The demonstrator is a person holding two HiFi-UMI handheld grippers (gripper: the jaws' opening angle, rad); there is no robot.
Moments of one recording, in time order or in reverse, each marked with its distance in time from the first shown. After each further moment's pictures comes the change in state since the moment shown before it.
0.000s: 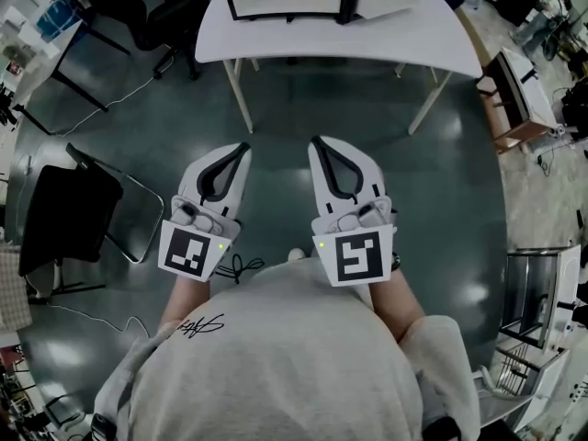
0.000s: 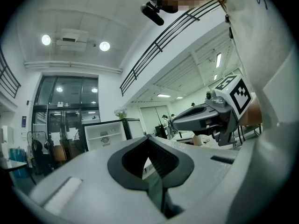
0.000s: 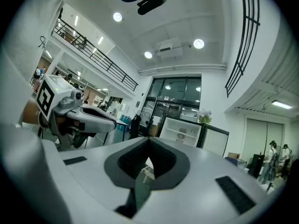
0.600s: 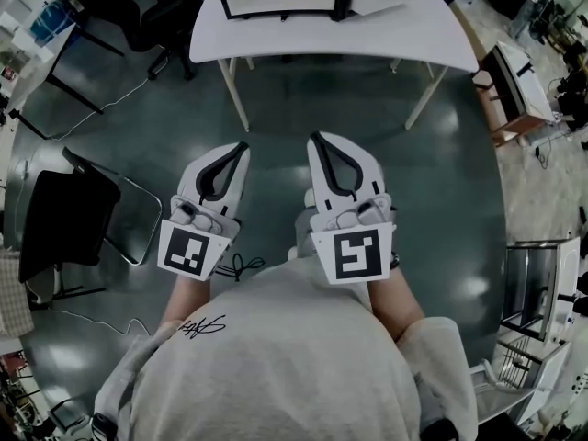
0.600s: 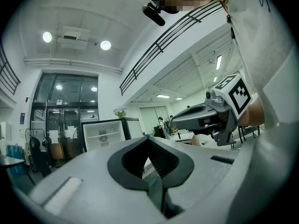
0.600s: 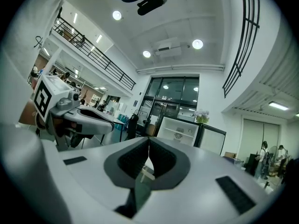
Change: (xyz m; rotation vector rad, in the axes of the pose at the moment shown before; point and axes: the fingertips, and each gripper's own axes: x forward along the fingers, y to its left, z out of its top) left arm 0.004 0.005 -0.005 -0.008 -0.003 -0.020; right arm 0.007 -0.005 0.001 0.012 0.009 -0.033
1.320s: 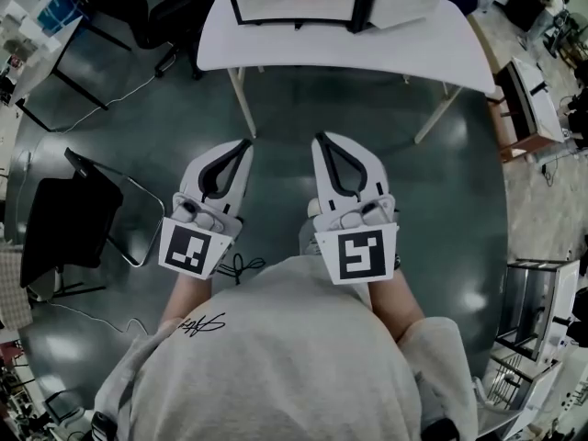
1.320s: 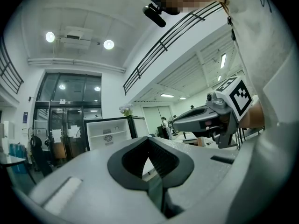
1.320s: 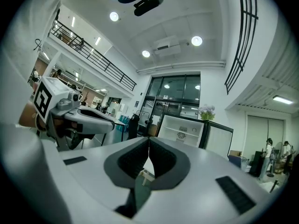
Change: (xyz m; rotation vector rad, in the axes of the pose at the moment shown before) left arm 0.047 0.055 -0.015 -0.019 -0.002 0.040; right arm 0.071 -0.025 -0.012 0.024 0.003 0.035
